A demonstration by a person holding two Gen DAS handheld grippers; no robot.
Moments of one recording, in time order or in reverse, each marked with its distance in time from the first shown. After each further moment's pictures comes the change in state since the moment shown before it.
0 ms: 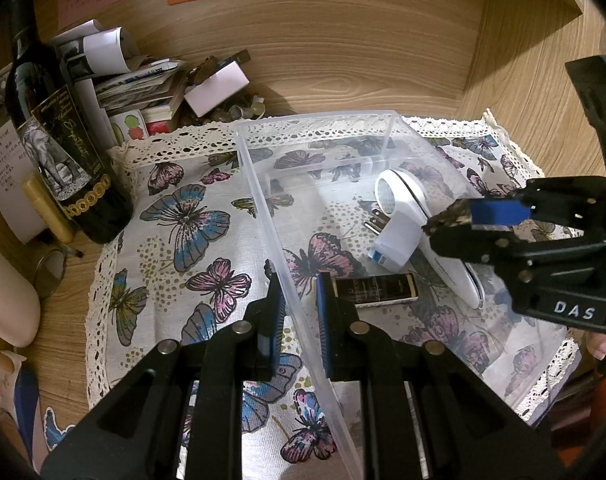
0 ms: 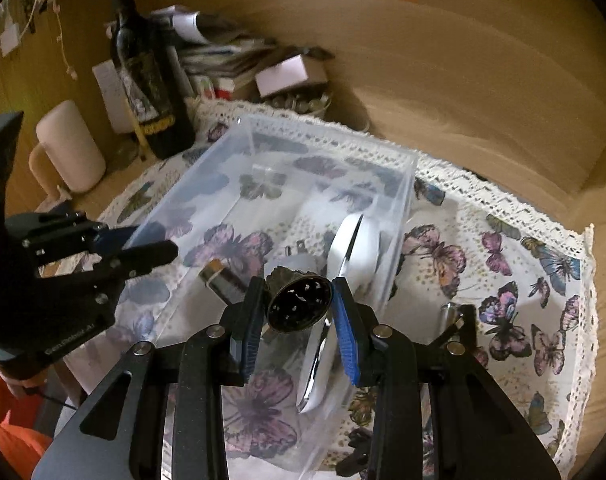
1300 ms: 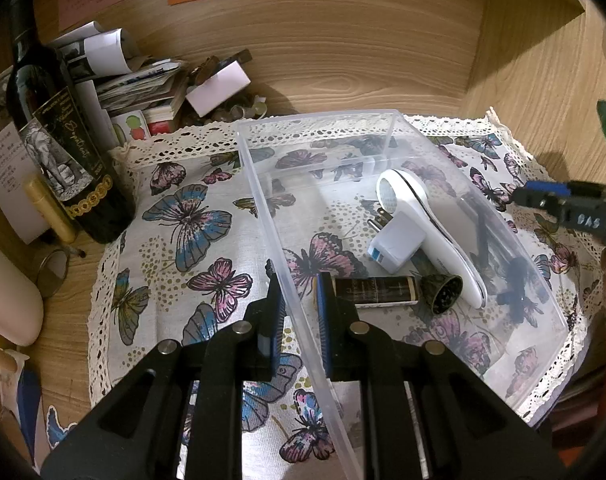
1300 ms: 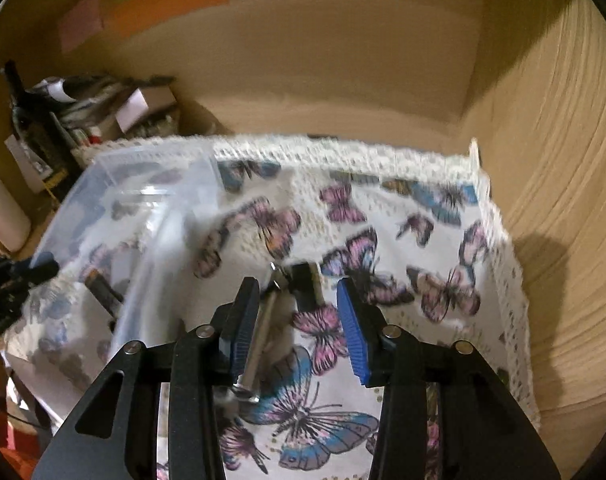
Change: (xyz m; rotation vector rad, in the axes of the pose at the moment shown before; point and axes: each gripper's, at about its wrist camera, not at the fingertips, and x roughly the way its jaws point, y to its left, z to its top) left arm 0.000 0.001 0.000 0.002 0.003 0.008; right arm -0.032 -0.112 -0.046 0.277 -0.031 -0.202
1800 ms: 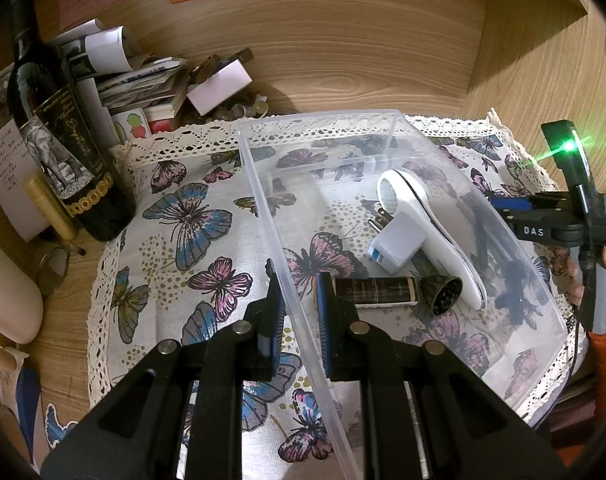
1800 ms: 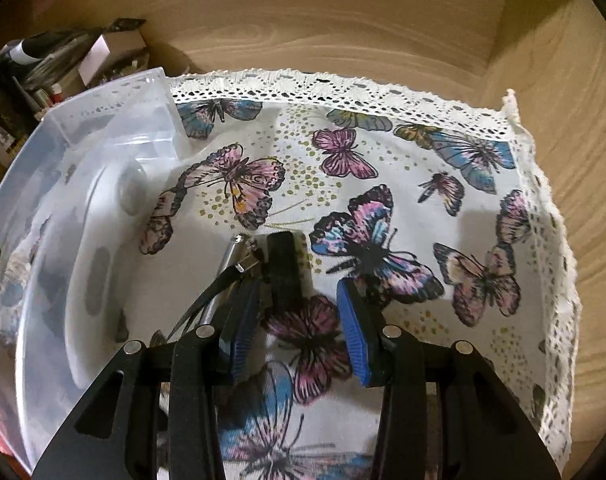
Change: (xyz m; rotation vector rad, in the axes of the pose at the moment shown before) left arm 0.000 0.002 0.000 -0.005 0.003 -0.003; right arm 0.061 -0.005 0.001 -0.025 0.116 -0.011
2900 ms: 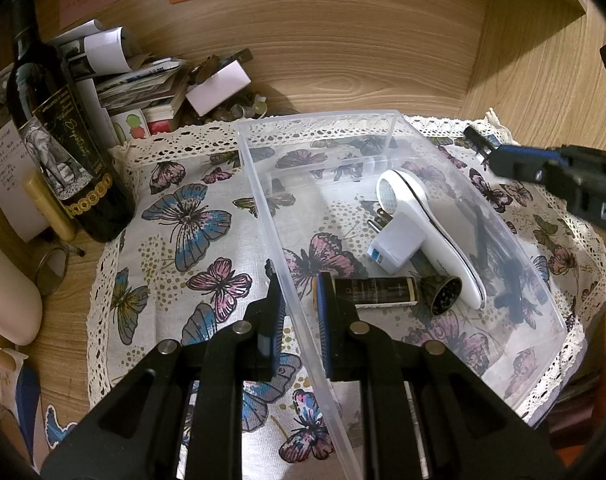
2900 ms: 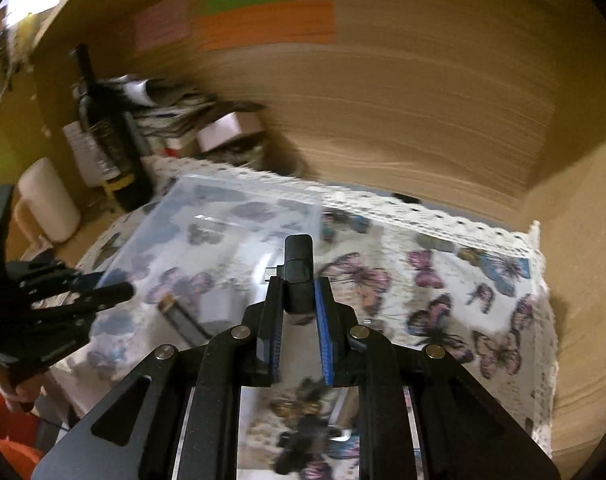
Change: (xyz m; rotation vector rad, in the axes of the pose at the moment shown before) left arm 0.000 -0.001 0.001 0.000 0.000 0.002; right arm -0.087 0.083 0.018 -0.166 -0.243 0.148
